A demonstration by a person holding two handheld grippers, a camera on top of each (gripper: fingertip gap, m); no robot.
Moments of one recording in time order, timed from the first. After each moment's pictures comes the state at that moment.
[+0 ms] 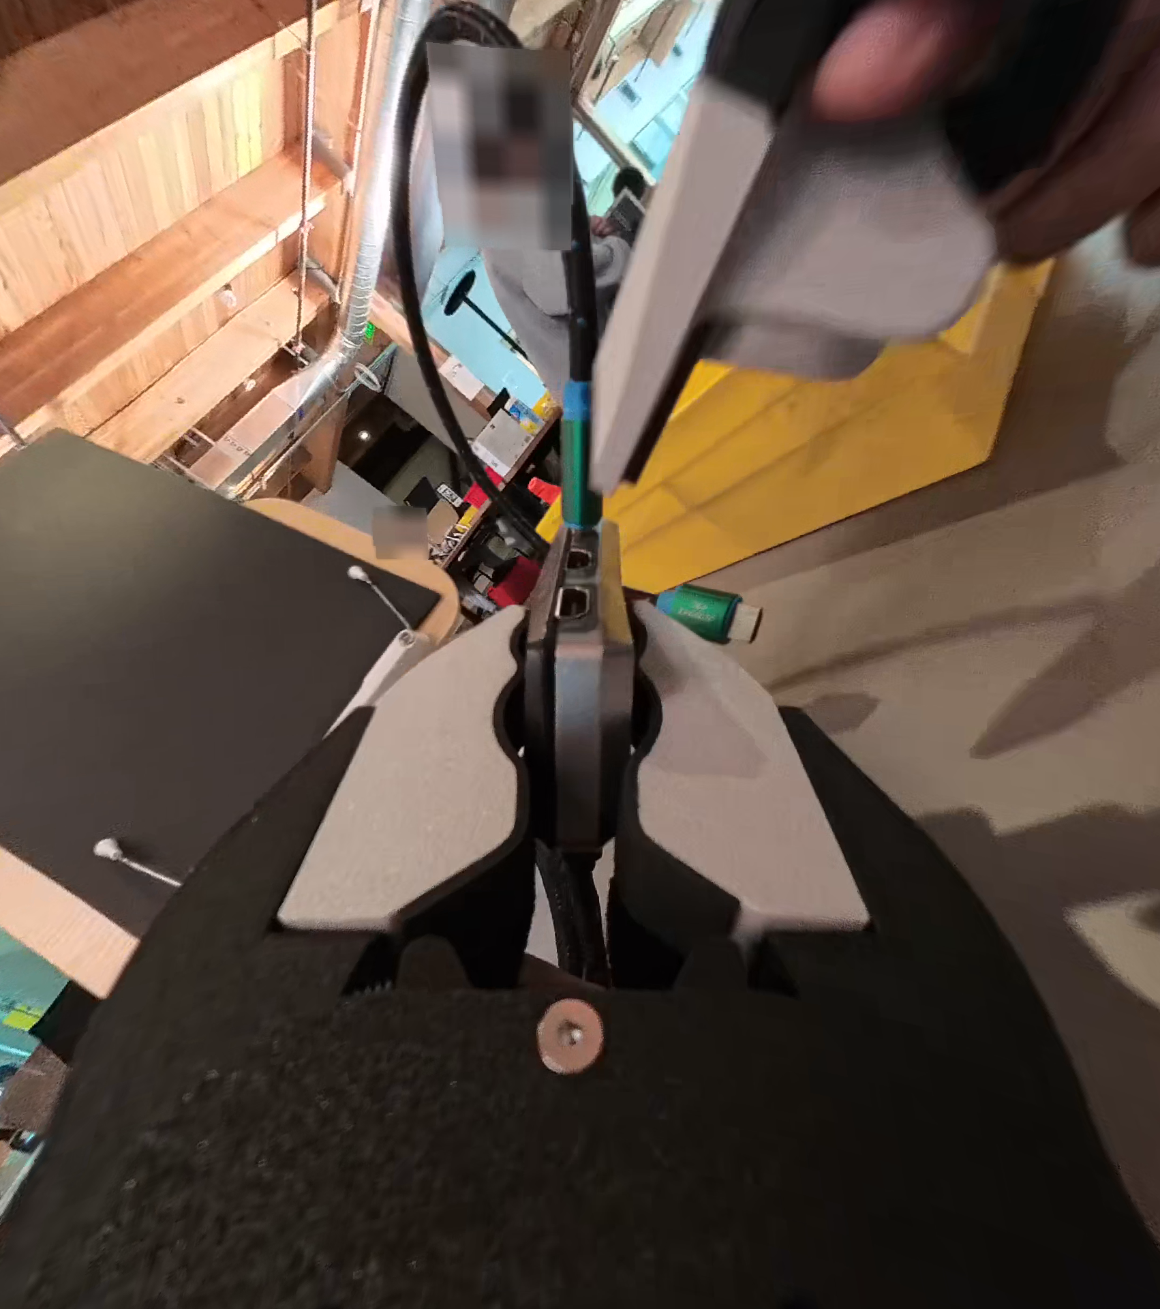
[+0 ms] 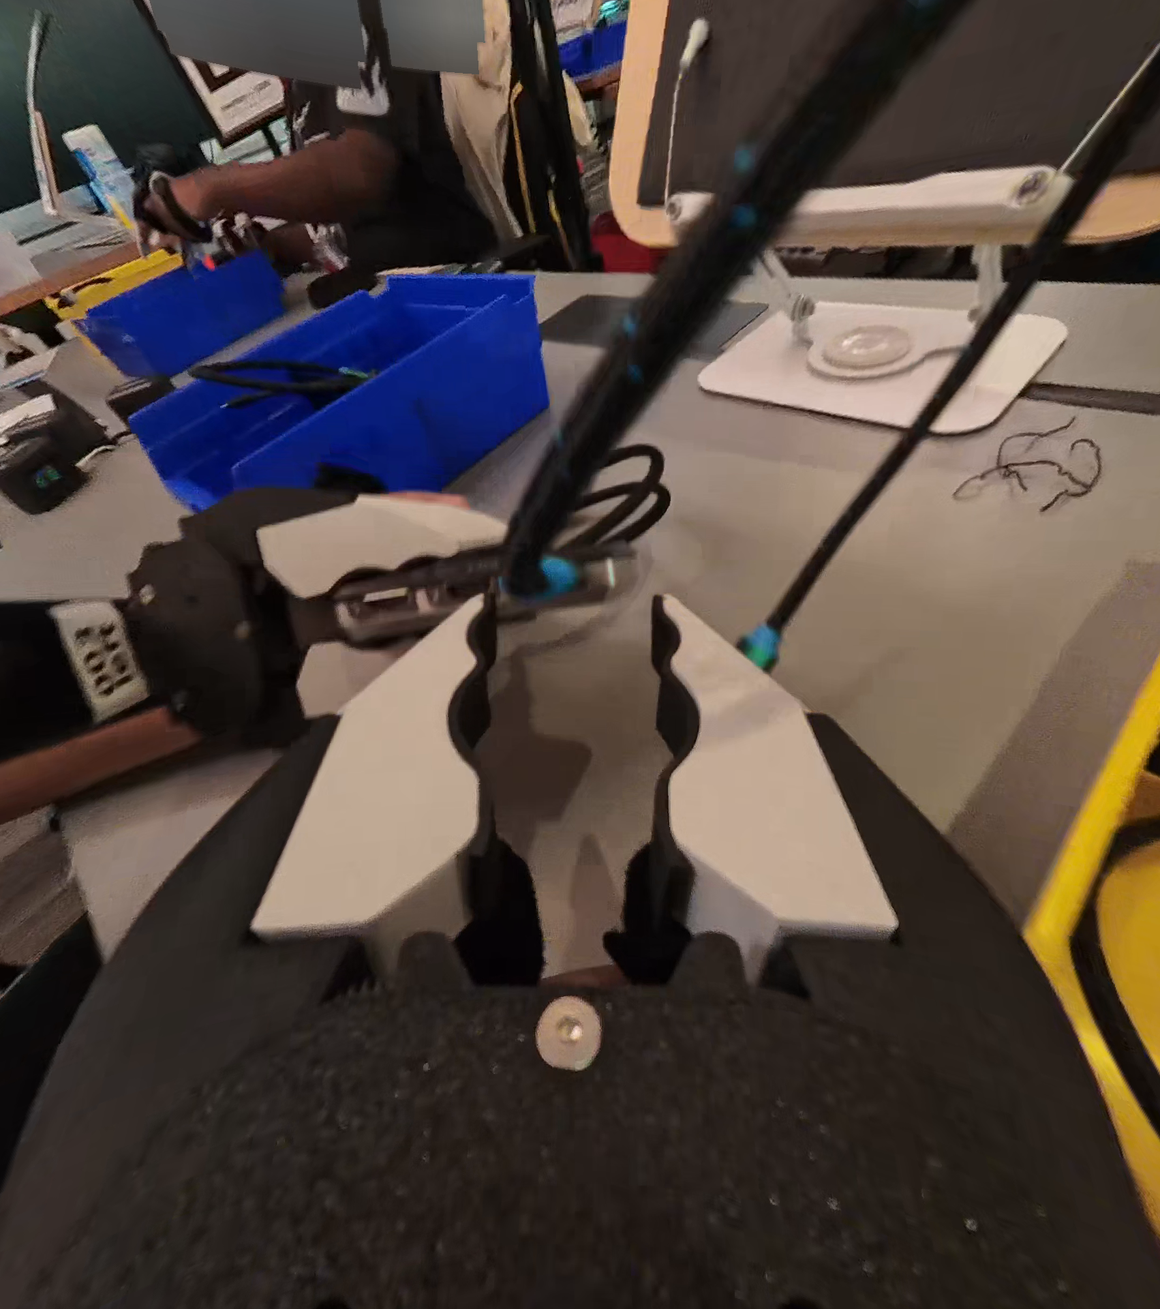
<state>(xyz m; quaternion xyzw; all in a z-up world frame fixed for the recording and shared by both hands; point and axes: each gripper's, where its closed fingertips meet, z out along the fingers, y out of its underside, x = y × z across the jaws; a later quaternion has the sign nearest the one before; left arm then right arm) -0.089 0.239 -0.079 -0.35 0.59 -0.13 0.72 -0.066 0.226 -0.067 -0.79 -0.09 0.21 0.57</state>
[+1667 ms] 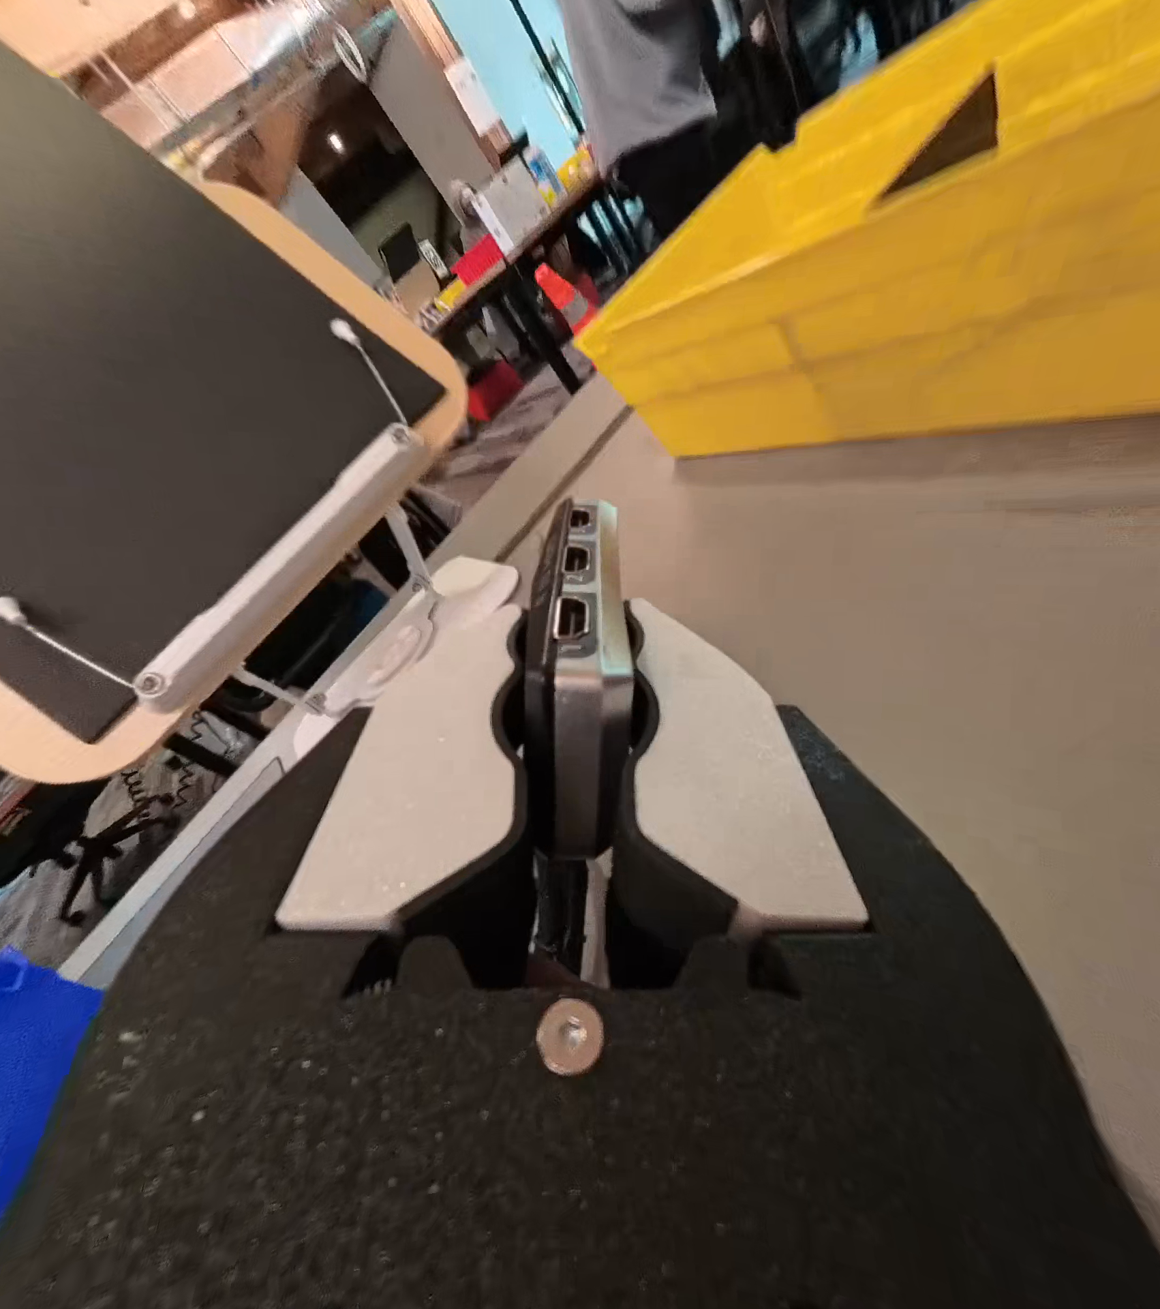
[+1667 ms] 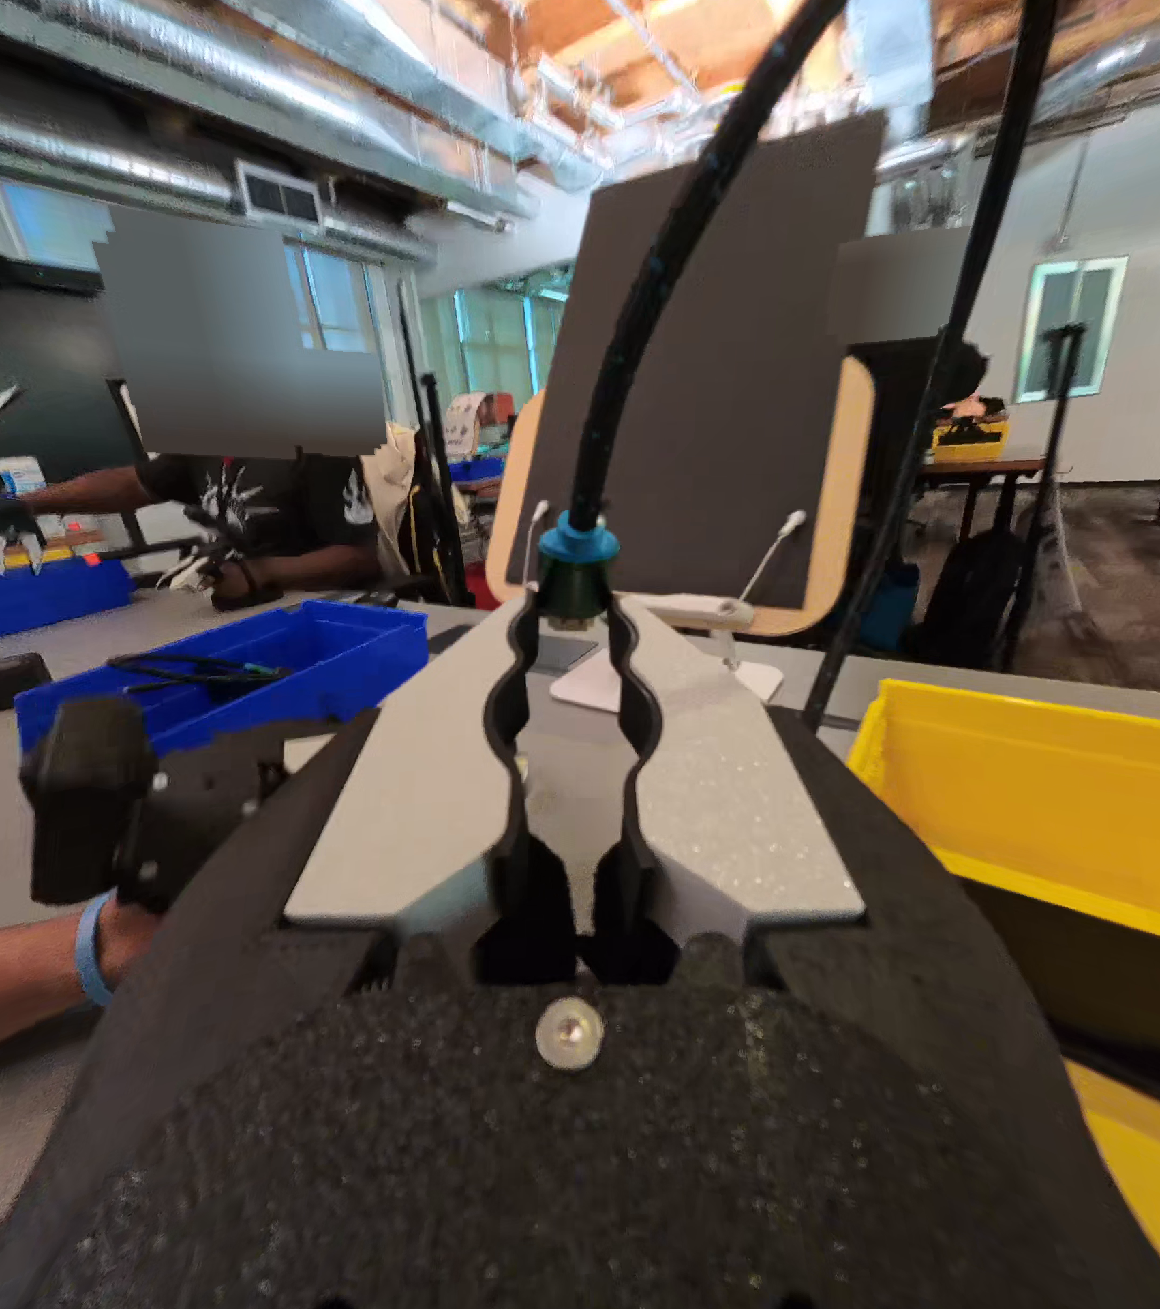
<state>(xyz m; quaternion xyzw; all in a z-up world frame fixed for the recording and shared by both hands) -0.093 0.296 -0.100 -0.52 0.55 -0.12 0.65 -0.007 0.208 0.039 -0.63 -0.03 0.11 0.76</state>
